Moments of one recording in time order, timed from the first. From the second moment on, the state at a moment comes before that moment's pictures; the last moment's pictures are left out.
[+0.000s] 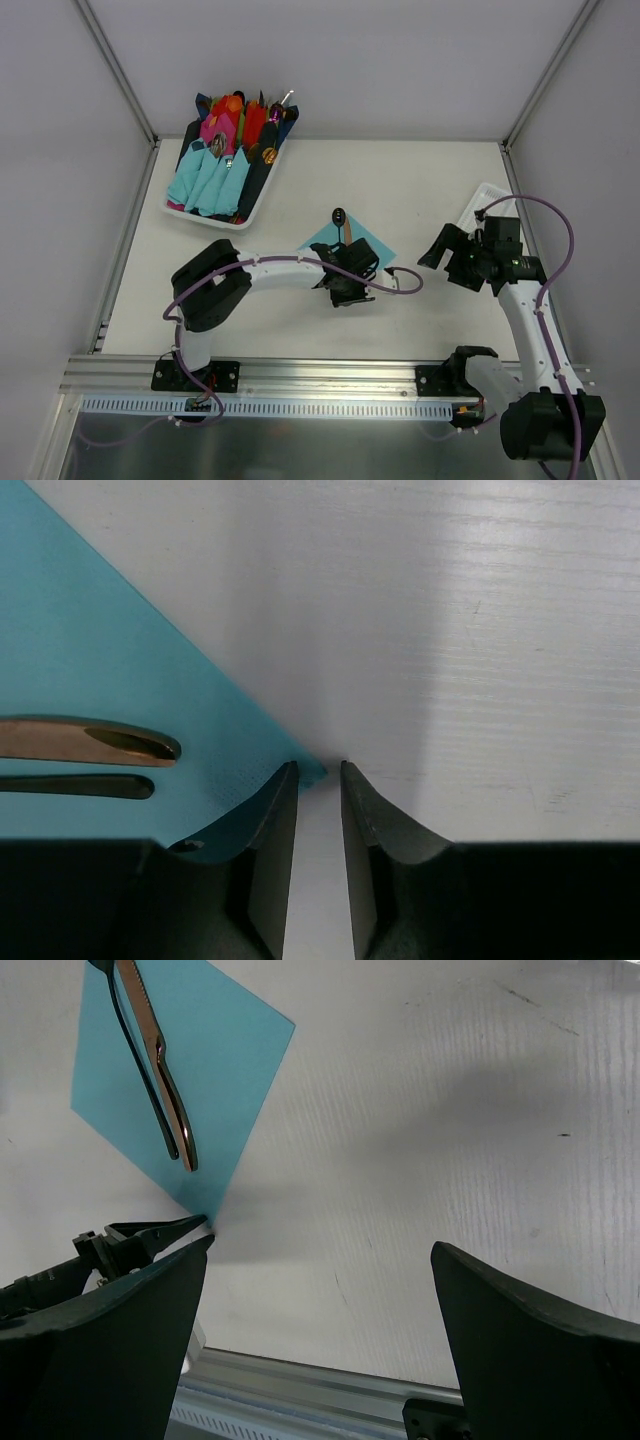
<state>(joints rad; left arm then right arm) -1.06 1.91 1.24 -0.49 0.17 0.44 -0.02 0.94 0.79 -0.81 -0.29 0.43</state>
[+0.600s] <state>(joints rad) -1.15 1.87 1.19 -0.44 0.16 0.42 -0.03 0.94 0.77 -0.80 -0.31 0.42</state>
